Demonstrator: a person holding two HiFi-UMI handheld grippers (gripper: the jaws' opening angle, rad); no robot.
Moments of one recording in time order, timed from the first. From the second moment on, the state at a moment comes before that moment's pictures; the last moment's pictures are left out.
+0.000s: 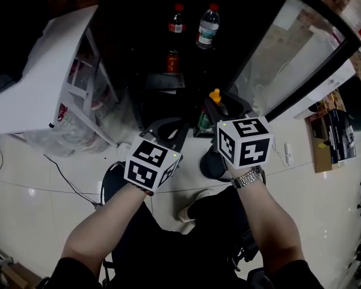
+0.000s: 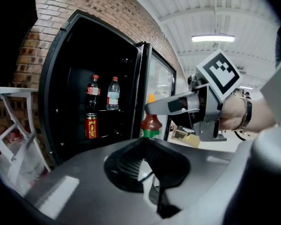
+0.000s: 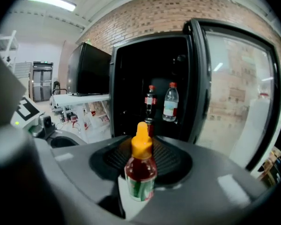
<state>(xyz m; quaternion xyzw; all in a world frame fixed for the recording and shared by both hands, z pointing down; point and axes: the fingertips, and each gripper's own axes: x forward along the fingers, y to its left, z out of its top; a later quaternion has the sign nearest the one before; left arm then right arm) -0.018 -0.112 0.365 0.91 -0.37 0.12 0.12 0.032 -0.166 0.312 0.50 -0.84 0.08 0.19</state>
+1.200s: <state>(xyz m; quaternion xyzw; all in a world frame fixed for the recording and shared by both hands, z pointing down) 0.159 -0.061 0.543 0.91 -0.26 0.26 0.19 0.210 -0.083 0.593 0.54 -0.75 0.25 0.29</state>
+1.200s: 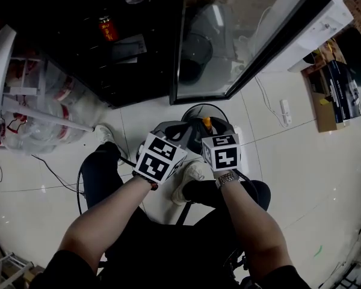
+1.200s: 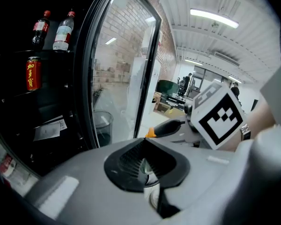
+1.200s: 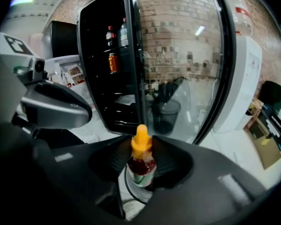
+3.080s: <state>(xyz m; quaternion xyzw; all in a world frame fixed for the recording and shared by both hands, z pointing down) 0.068 -0.107 0.458 0.90 -0.35 0.21 0.16 0.128 -0.143 0.468 0.53 -0.81 0.15 0.22</state>
